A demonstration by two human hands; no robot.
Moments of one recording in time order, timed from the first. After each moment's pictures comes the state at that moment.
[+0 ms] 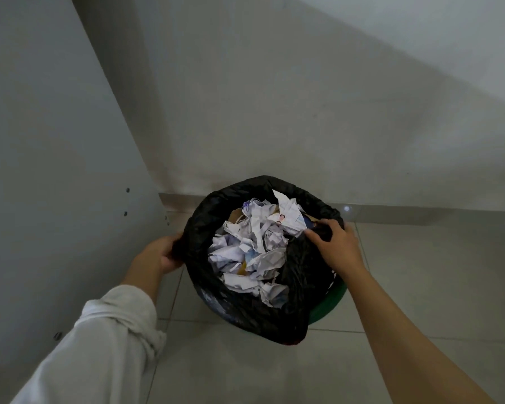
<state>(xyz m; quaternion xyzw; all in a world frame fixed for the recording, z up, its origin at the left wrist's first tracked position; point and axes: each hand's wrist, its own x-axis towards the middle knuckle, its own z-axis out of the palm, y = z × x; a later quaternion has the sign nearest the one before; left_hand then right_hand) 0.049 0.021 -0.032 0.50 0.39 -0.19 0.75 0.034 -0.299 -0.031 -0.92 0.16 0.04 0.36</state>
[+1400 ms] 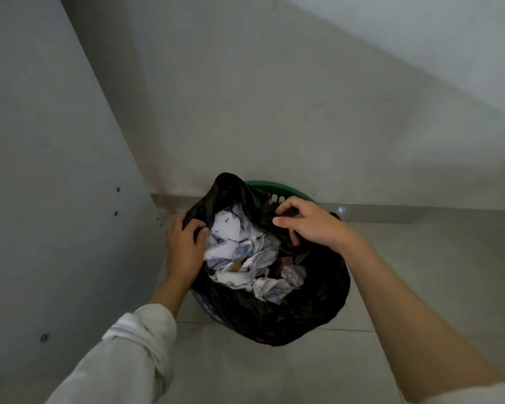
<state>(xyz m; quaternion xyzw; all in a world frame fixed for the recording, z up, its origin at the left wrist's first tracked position) 0.029 -0.024 -0.059 0.92 0.07 0.14 0.37 0.044 -0.272 0.047 -0.87 -0.07 0.21 0.44</state>
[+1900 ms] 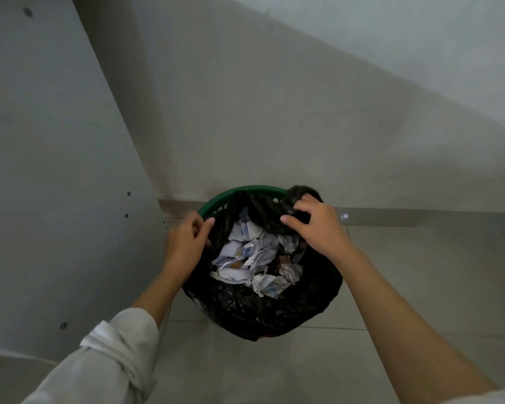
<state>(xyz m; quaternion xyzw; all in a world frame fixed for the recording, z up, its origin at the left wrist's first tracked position) -0.002 -0.034 0.005 0.90 0.08 0.10 0.42 0.017 -0.282 0.045 -0.92 -0.11 -0.07 0.37</state>
